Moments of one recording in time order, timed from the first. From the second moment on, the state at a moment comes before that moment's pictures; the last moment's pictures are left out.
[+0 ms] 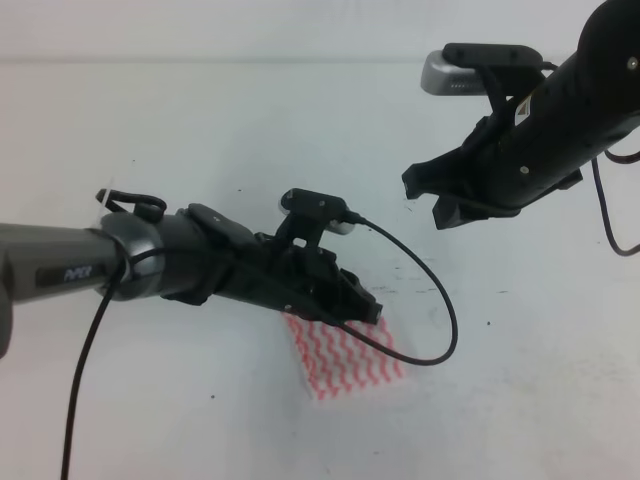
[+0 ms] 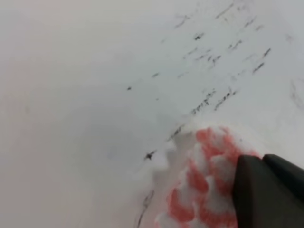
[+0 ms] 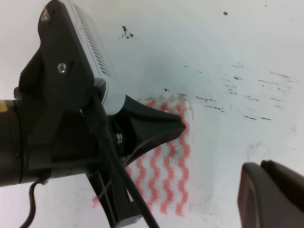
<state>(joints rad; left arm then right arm) -0.54 1.99 -1.18 -1.20 0.54 1.27 0.47 1.66 -1.48 0.19 0.98 0.17</state>
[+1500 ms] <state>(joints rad) -0.54 1.95 -1.30 -0.95 0.82 1.15 0.47 1.66 -1.48 0.19 0.98 0.16</state>
